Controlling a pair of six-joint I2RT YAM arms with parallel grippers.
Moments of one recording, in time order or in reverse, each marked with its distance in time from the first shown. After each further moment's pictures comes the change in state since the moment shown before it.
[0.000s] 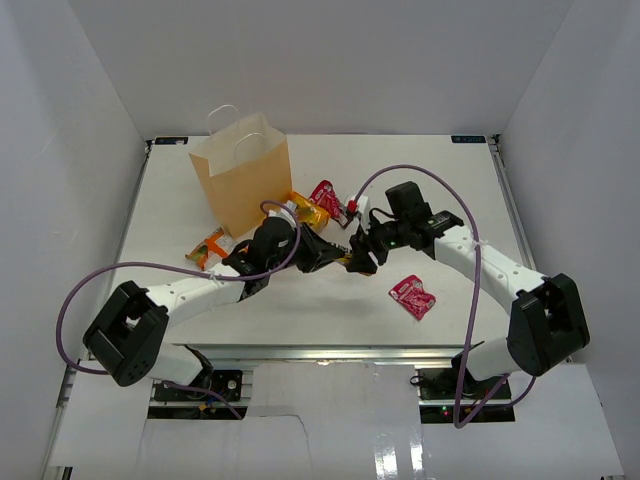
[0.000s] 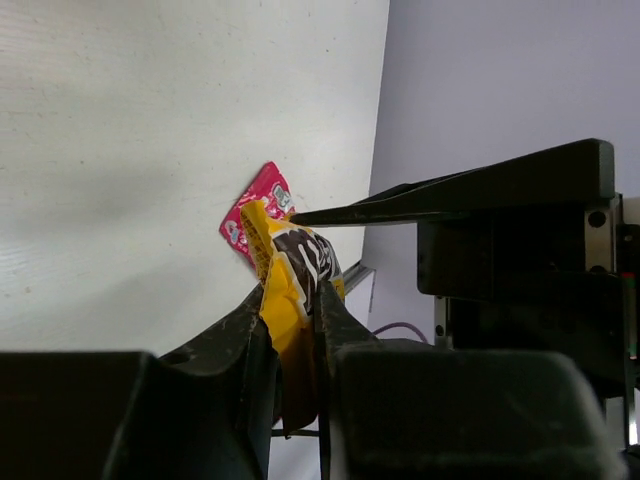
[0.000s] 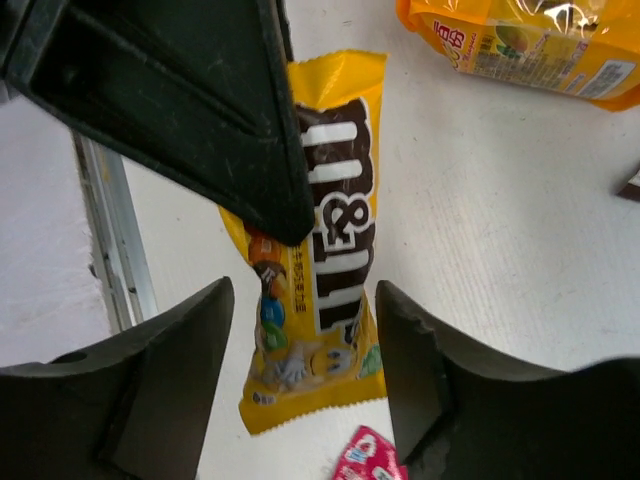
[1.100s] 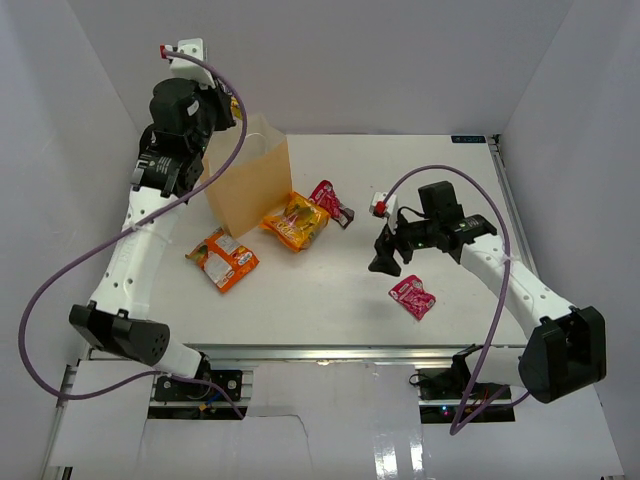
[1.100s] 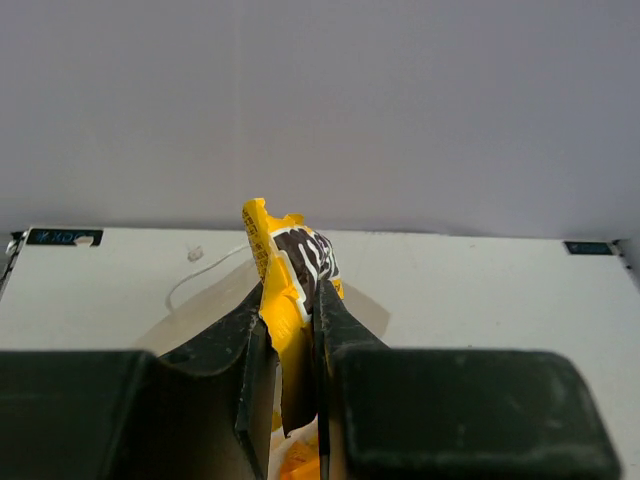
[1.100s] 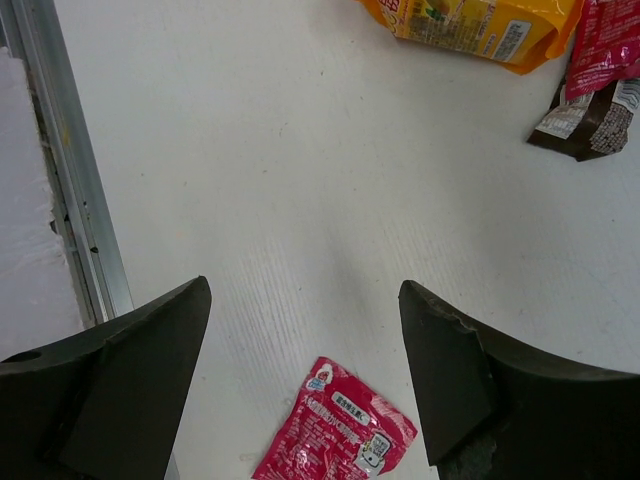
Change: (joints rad) left arm 0.425 0.047 1.069 -0.620 -0.406 1.101; right arm -0.147 -0.144 -0.032 -0.116 -0.040 -0.181
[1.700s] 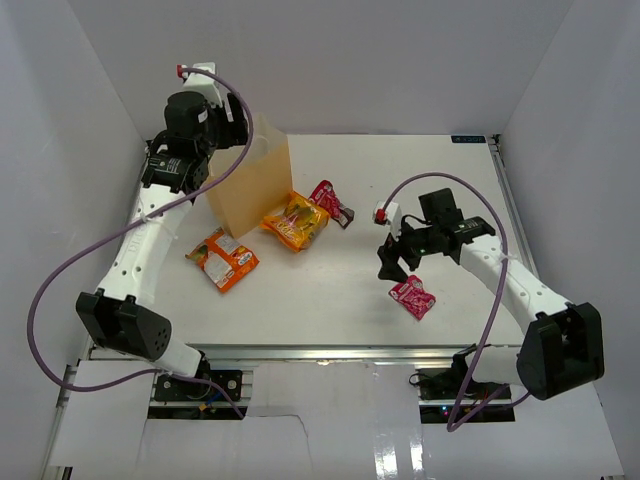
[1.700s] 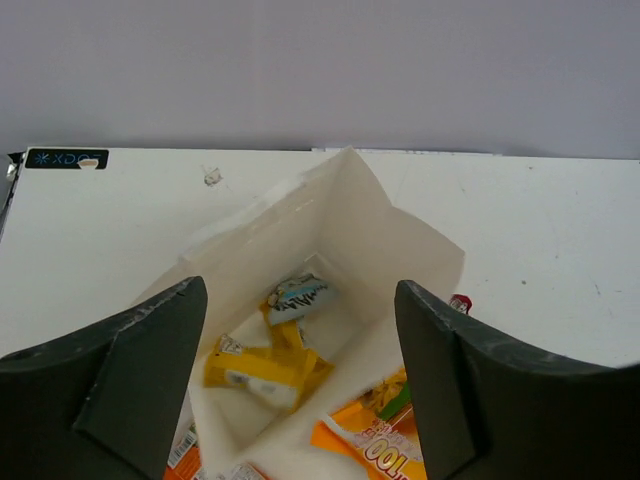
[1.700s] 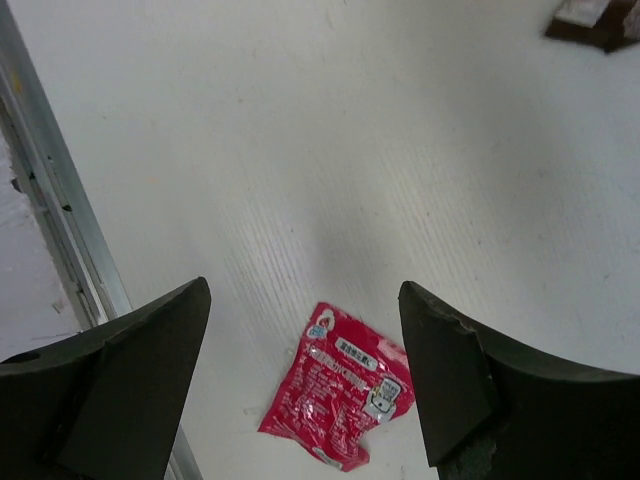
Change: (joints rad) left arm 0.053 0.071 -0.124 -0.040 0.031 0.027; right arm -0.032 -0.018 -0.050 -0.065 0.067 -0.032
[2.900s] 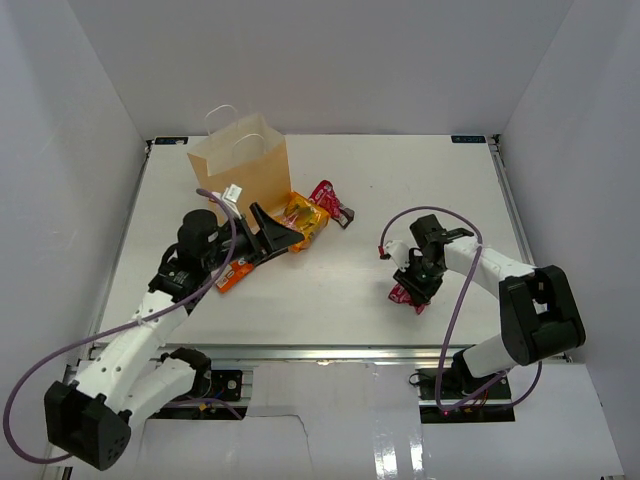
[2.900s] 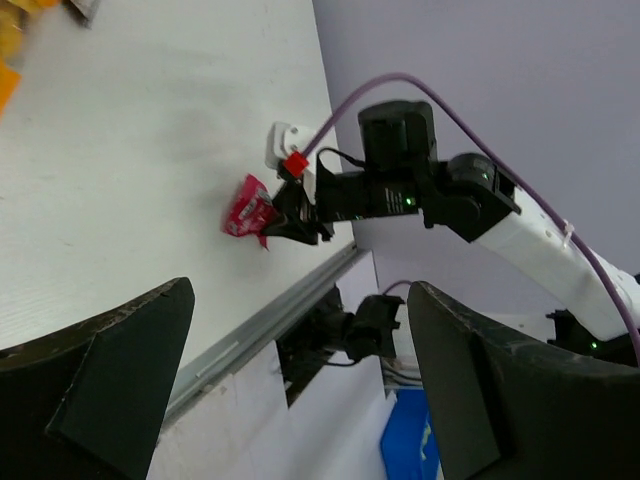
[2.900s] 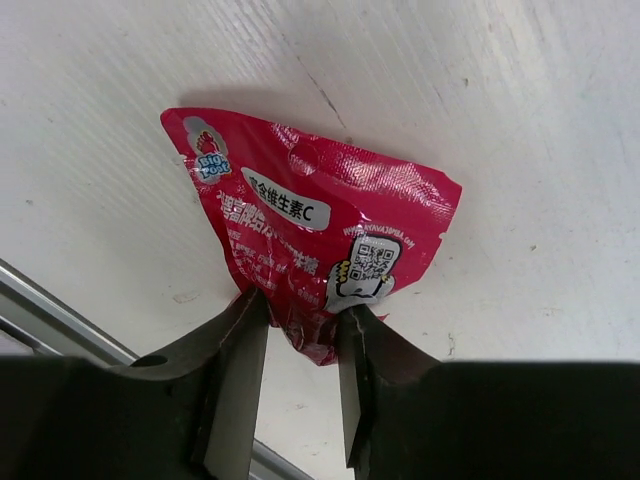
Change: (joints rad) left arm -0.127 -0.621 -0.926 0.266 0.661 -0.832; right arm -0.011 0.205 -0.156 -0.116 0.478 -0.010
